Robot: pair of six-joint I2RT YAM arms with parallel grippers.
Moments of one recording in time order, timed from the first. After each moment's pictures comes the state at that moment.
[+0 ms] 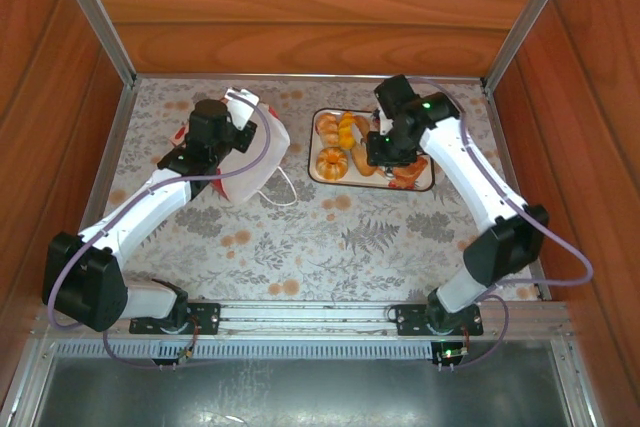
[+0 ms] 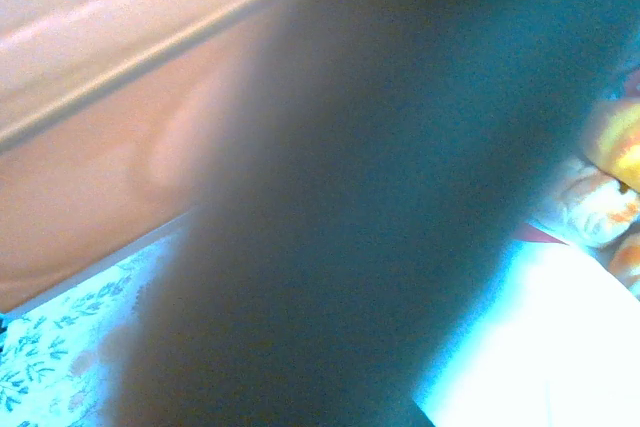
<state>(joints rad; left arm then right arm) -0.44 1.33 0.98 -0.03 -0.11 0.26 0.48 1.59 1.64 -1.30 -0.08 0.36</state>
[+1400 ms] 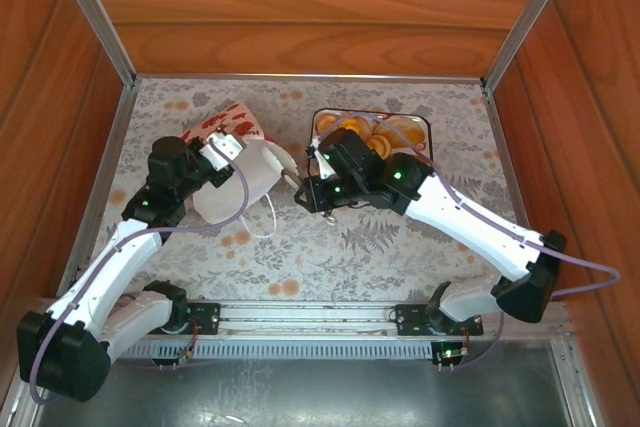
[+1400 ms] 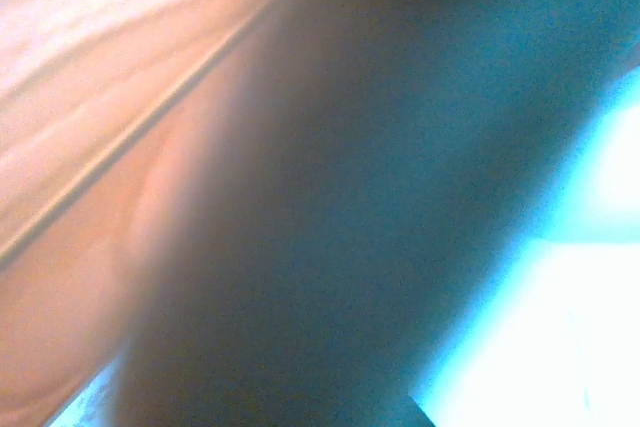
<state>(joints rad) -0.30 0.93 0.69 -0.04 0.27 0.59 0.99 1.36 1.38 -0.87 -0.15 0.59</state>
